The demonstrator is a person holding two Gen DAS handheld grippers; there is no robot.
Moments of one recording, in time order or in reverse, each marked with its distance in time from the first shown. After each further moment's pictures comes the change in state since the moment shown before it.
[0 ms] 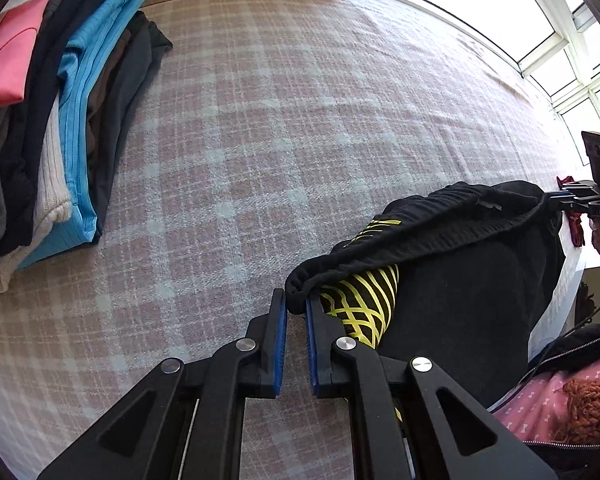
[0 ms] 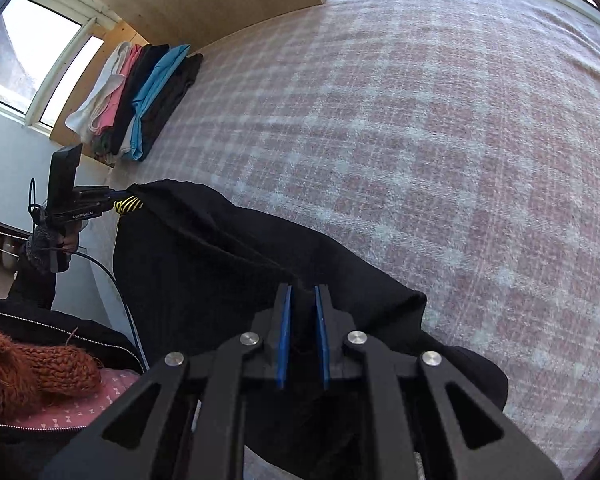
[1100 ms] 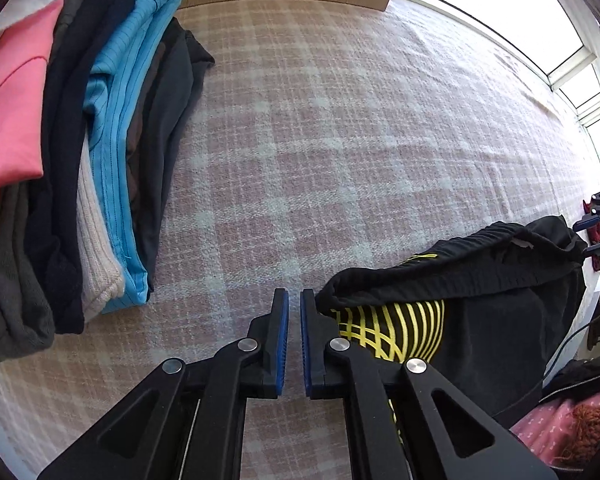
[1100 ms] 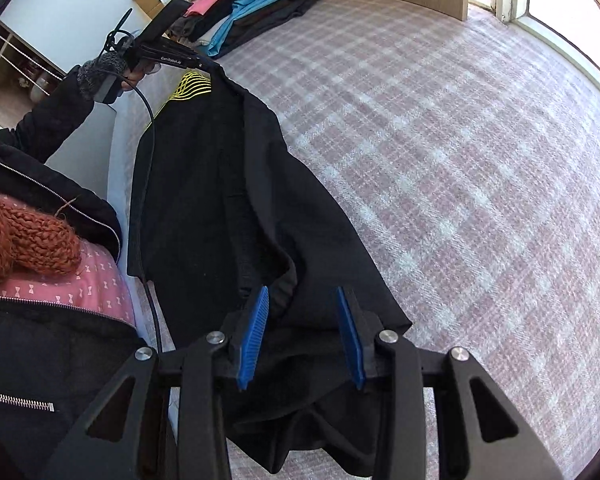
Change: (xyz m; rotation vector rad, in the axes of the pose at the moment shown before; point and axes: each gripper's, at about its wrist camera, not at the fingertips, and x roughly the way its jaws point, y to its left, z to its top) left arm -0.032 0.042 0.021 -0.020 0.003 0.078; right arm 0.001 0.033 0.005 -0.539 0.159 0.002
